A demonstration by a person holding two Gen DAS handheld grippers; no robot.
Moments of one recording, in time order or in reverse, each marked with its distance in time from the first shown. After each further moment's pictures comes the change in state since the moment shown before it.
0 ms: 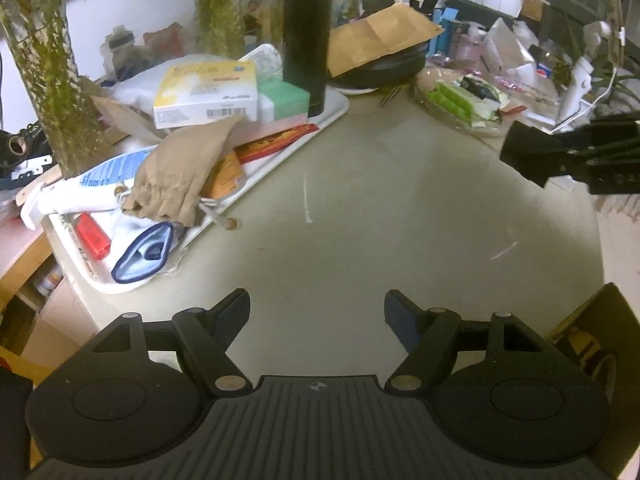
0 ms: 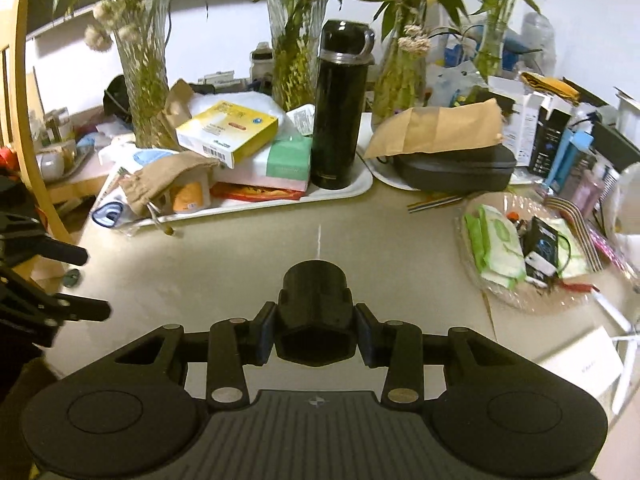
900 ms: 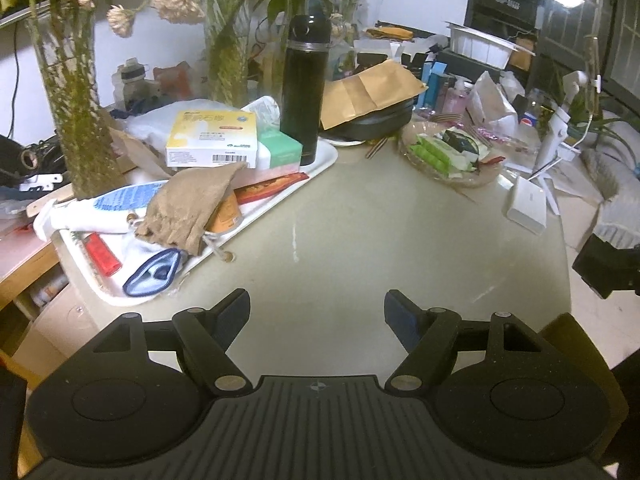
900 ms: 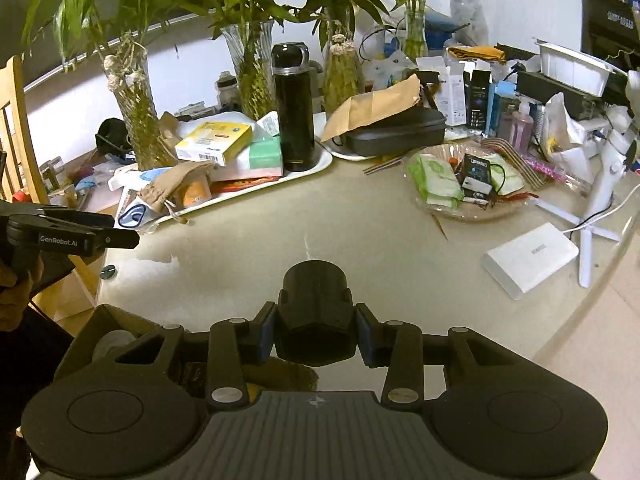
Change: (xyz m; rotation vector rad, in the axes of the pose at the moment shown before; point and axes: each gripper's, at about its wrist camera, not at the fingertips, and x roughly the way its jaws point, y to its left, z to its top) left arm -0.042 -0.004 -0.008 -0.048 -0.141 -0.030; right arm -0.106 -0.004 -0.083 0.194 -0.050 -0.028
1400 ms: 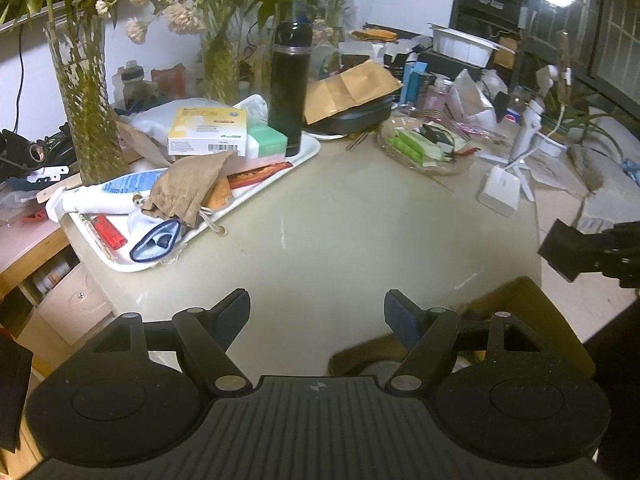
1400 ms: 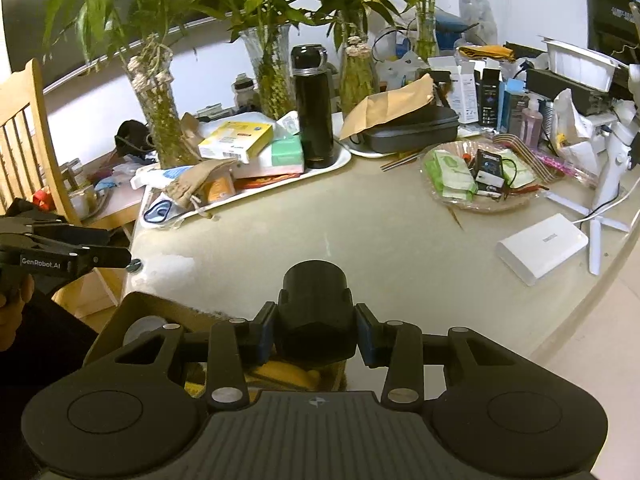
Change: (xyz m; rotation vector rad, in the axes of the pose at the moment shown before) left arm -0.043 -0.016 -0.028 0.013 -0.006 -0.025; right arm -0.019 0.014 -0.015 0.001 -0.005 0.046
